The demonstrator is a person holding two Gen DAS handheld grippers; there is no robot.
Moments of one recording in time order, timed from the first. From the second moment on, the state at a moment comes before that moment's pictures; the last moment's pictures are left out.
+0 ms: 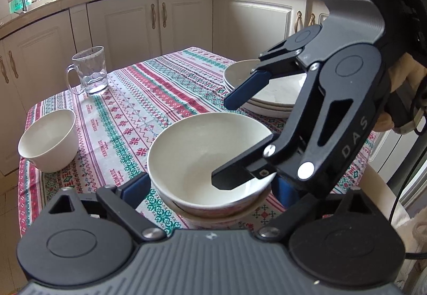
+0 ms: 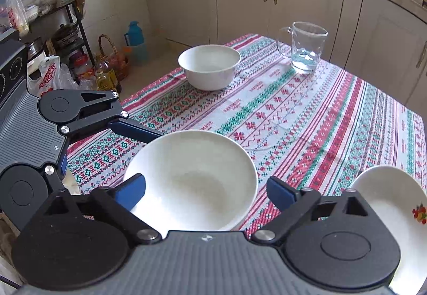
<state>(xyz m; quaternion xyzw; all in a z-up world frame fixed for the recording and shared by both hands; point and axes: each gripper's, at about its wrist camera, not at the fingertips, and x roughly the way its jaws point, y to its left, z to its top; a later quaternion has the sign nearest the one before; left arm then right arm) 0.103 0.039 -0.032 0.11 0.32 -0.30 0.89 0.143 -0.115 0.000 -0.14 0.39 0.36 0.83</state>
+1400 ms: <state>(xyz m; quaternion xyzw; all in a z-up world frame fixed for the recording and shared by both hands) 0.179 0.170 -0.047 0.10 0.28 -0.16 0.94 0.239 0.002 0.051 -0.20 0.37 0.34 0.84</state>
